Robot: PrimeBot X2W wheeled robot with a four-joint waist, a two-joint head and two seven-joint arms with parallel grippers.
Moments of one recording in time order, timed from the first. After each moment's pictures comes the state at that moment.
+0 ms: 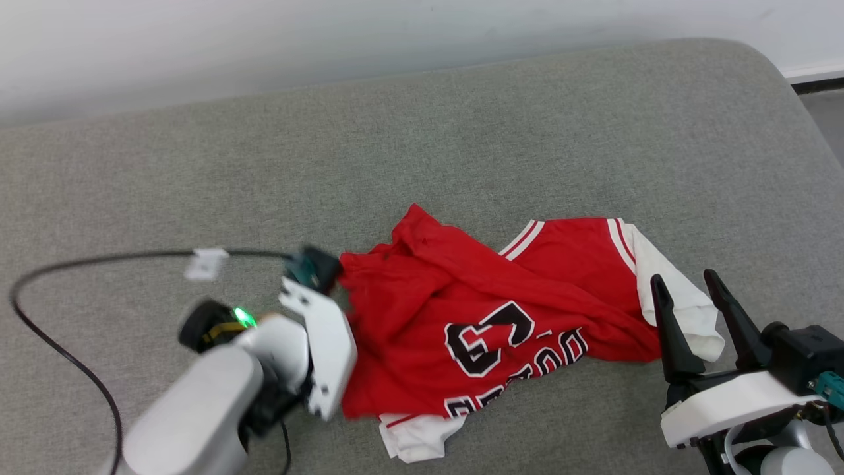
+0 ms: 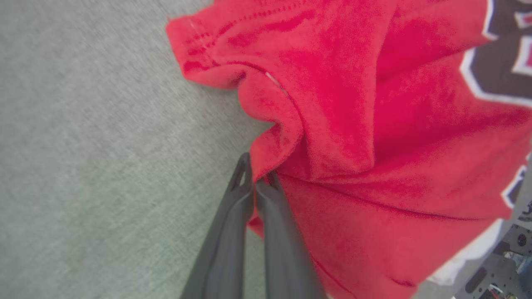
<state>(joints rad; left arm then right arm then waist) -0.48 0.44 -0.67 0.19 -0.60 0.02 0.67 -0.03 -0.07 0.00 -0.04 0.19 0.13 -0.04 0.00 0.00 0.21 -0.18</state>
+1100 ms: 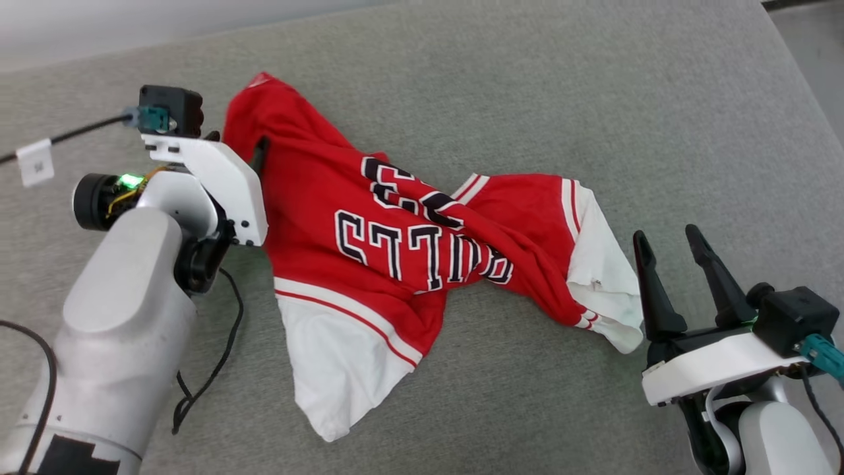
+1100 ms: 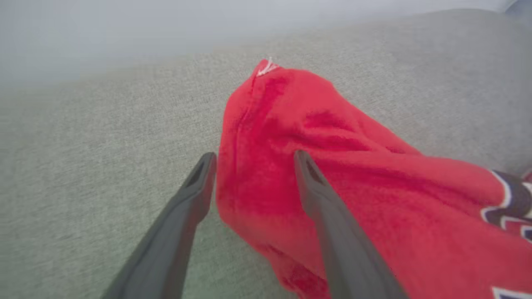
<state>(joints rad) -0.86 0.37 -0.46 0.70 -0.59 0.02 0.25 -0.16 -0.05 0.04 0.06 0.21 0.13 -0.12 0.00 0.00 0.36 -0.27</state>
